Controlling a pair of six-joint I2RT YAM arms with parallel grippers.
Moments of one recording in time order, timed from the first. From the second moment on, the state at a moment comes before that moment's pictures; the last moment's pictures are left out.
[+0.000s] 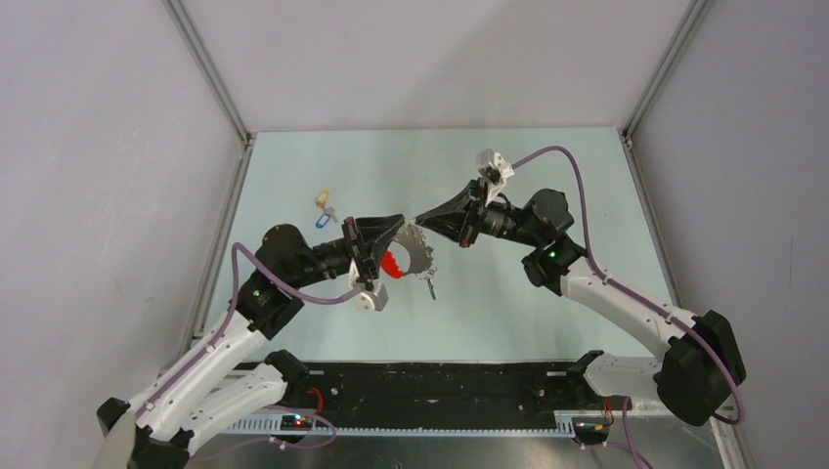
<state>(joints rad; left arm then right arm) -0.64 0.76 0.75 0.07 0.61 1.21 0.65 1.23 0.87 0.66 -0.73 0.44</state>
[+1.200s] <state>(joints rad) -0.84 0.96 0.71 -0.14 0.10 1.67 0.73 1.24 1.06 0.35 -0.44 0.50</state>
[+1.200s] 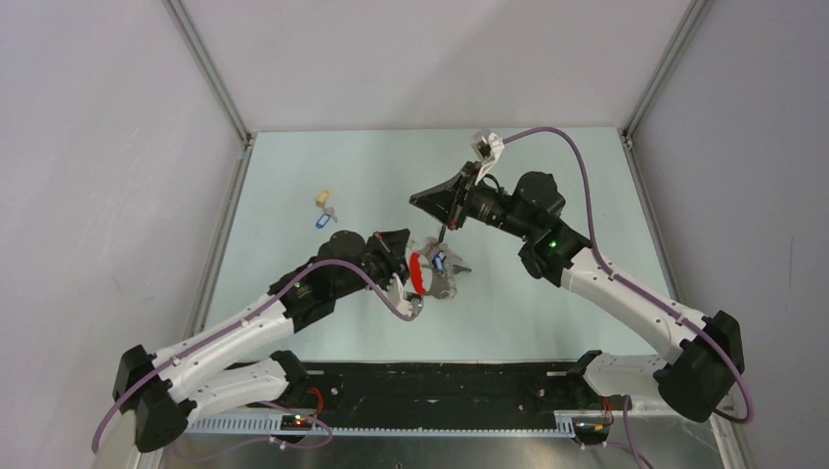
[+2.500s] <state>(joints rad) -0.17 1.85 1.48 -0.54 -0.21 -0.35 0.52 1.21 0.99 0.21 -0.19 0.37</state>
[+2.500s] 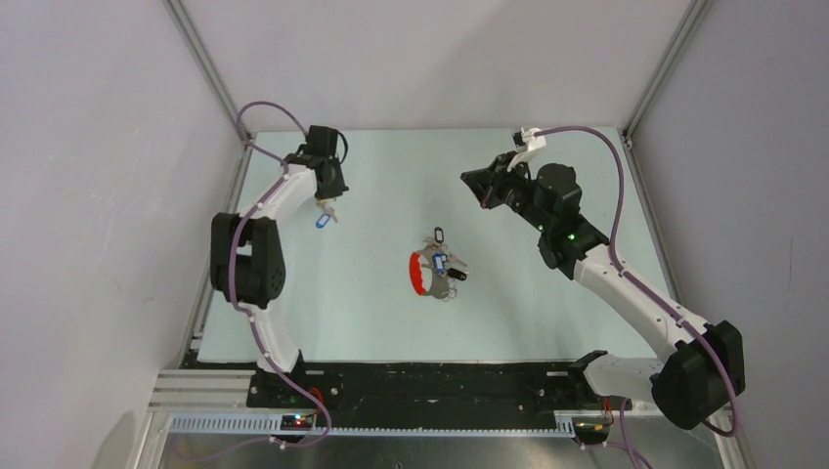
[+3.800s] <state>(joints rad) -0.34 0.92 1.17 -0.35 -0.29 -0.20 0.42 0.89 0.91 0.17 0.38 0.22</state>
